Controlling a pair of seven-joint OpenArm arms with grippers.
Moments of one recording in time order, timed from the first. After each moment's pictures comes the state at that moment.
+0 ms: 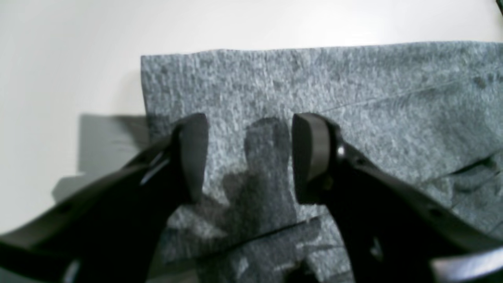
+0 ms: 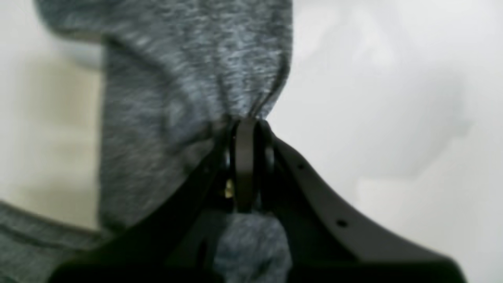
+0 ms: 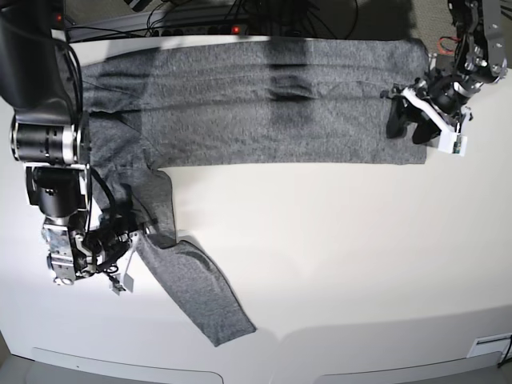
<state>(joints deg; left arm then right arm) 19.6 -14.2 -14.7 87.6 -28.3 -32.6 27.1 45.2 19.3 -4.1 26.0 5.6 33.8 -50.9</state>
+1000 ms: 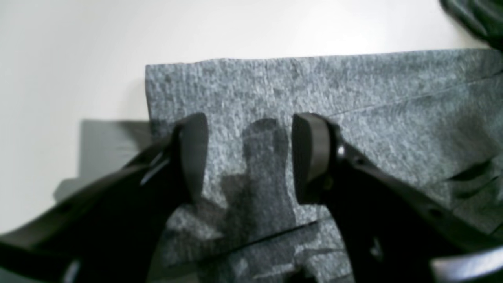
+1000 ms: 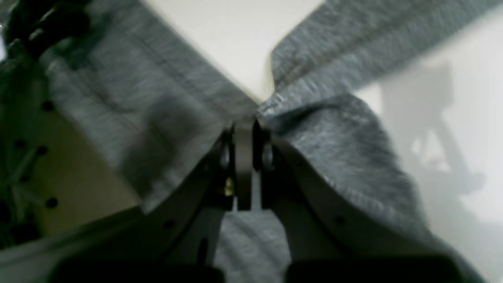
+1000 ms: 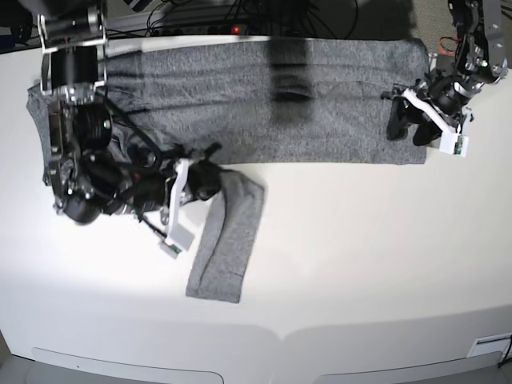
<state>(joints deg) 19.6 -14.2 -14.7 87.6 -28.2 -32.6 26.6 8.7 19.3 -4.4 97.0 54.2 34.6 -79.6</state>
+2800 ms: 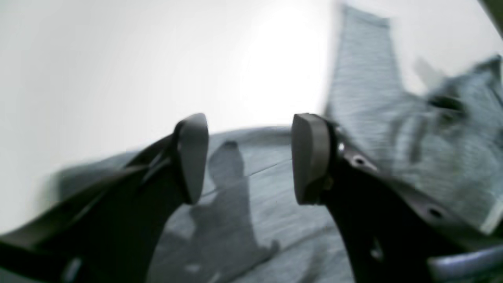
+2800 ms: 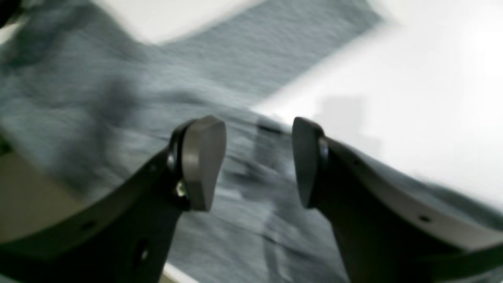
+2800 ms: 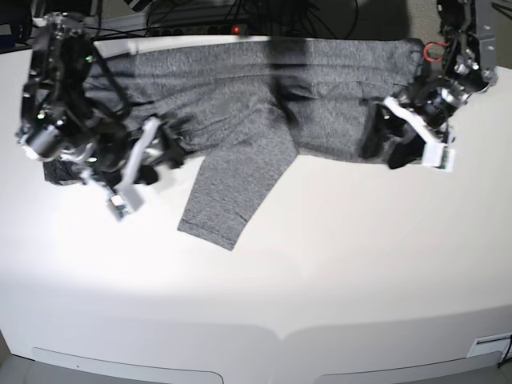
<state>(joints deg) 19.0 -12.0 -8.1 96.4 -31.9 -35.0 25.5 -6.6 19.6 12.3 112.7 38.7 34.6 -72.1</state>
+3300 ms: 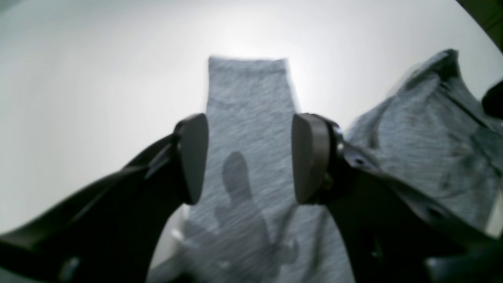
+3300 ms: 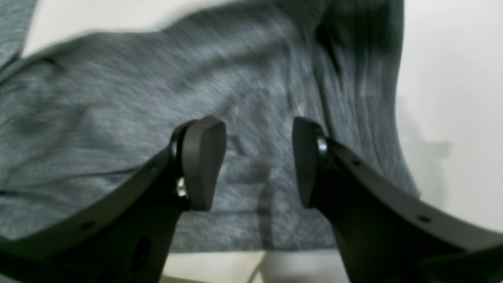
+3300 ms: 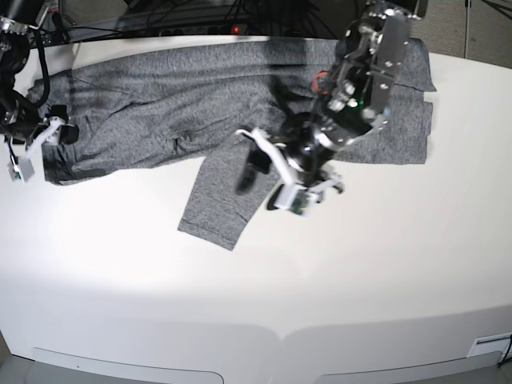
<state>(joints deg) 4.9 1.2 20.4 94.4 -12.5 -17.6 25.3 -9.7 27.1 34.8 86.4 37.5 34.6 -69.8</state>
